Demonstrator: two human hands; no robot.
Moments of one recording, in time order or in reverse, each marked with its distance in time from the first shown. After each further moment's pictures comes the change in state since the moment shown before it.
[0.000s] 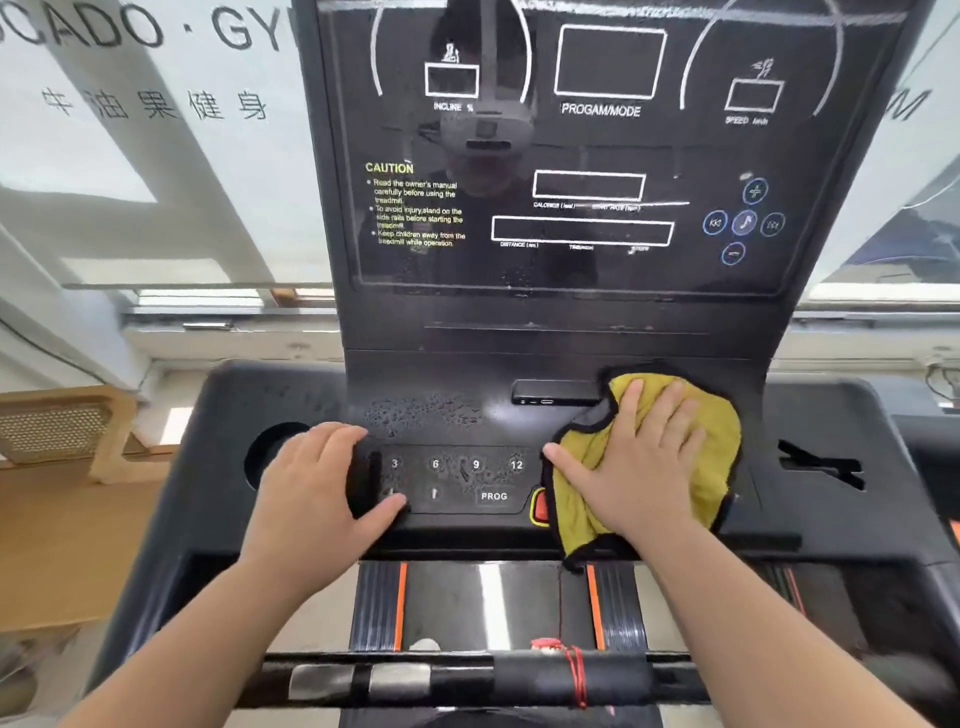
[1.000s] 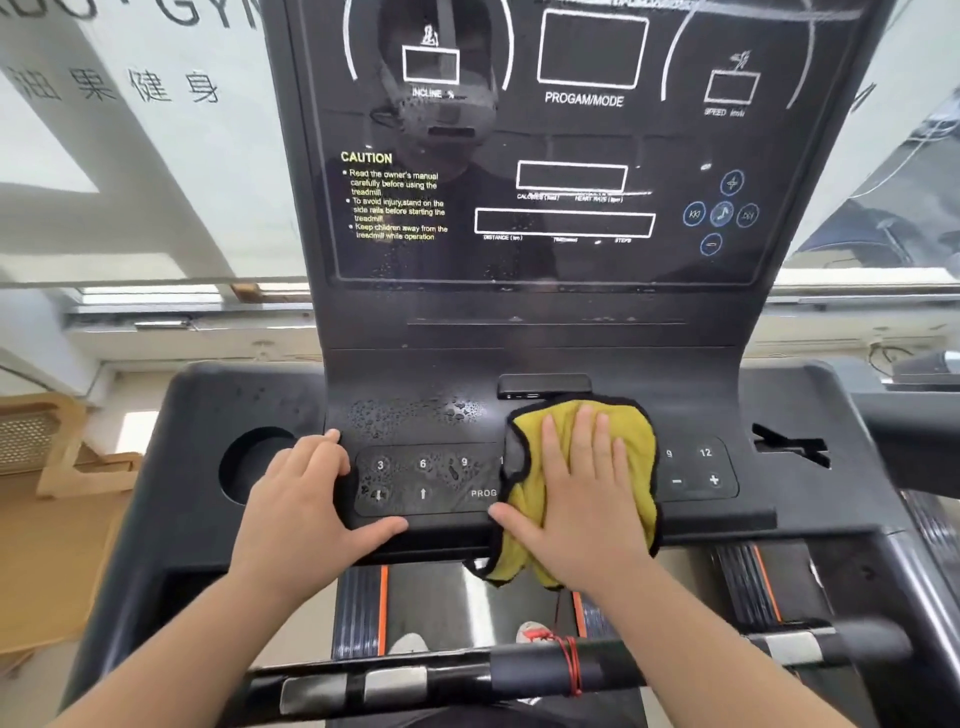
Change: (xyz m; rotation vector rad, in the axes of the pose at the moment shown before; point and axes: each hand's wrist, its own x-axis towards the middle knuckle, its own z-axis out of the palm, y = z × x) left_hand 0.001 -0.007 0.013 -0.091 -0.027 0.009; right_hand -0.051 -0.021 0.015 -0.092 -0.016 -0.306
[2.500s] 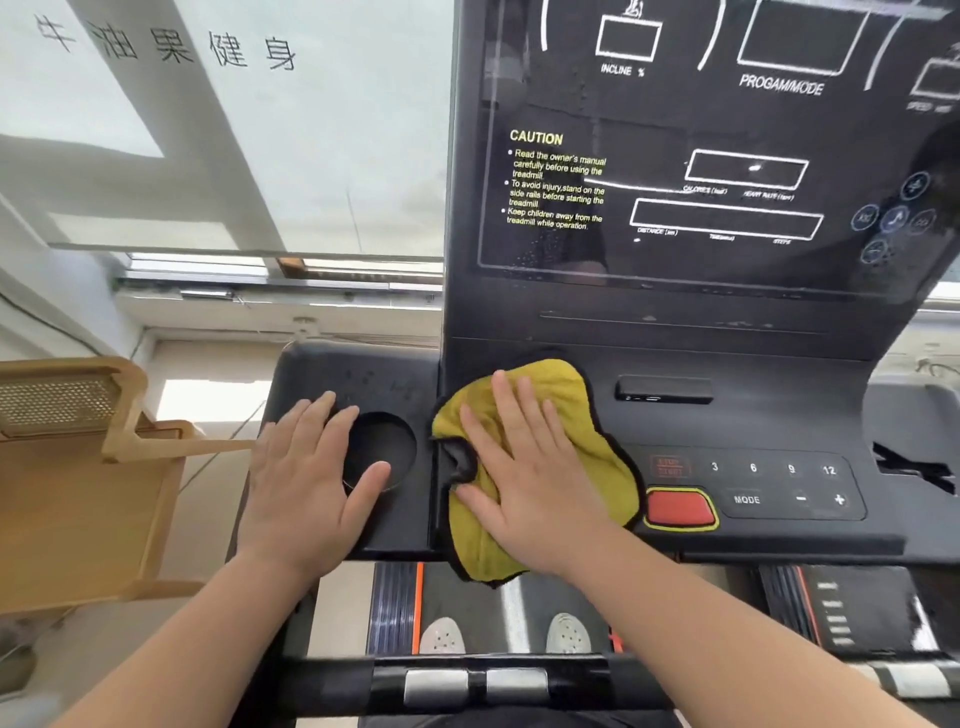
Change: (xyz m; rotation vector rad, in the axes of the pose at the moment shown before) left_hand 0.003 -0.108 -0.026 0.114 -0.008 -0.054; right_hand 0.046 -0.140 -0.005 0.080 0.065 -0.419
